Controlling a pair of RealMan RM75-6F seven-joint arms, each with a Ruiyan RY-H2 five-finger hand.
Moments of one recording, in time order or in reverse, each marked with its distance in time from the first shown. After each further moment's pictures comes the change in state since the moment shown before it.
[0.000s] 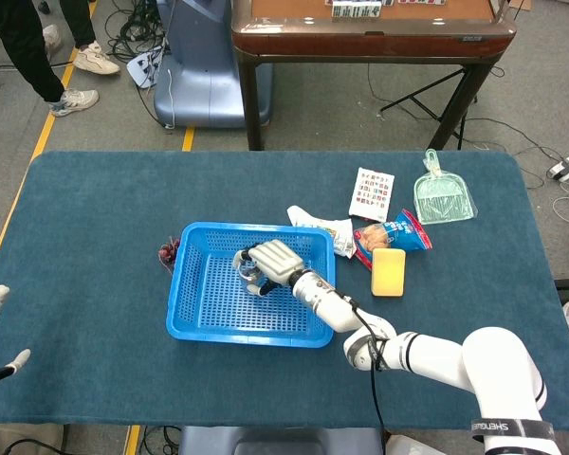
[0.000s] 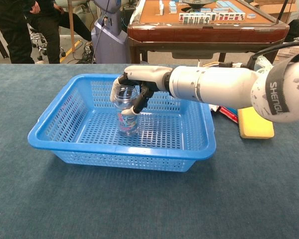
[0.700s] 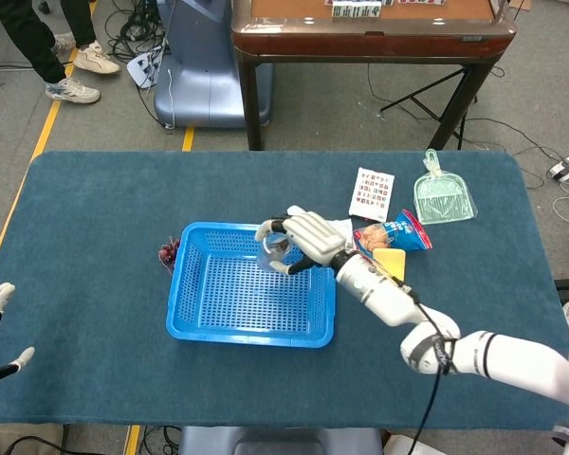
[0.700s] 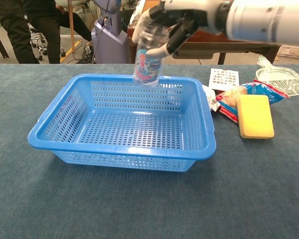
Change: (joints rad) left arm -0.011 -0.008 -0.003 0.002 0.013 -0.010 0.009; right arm -0.163 0.437 0.044 -0.432 -0.094 0.139 0.160
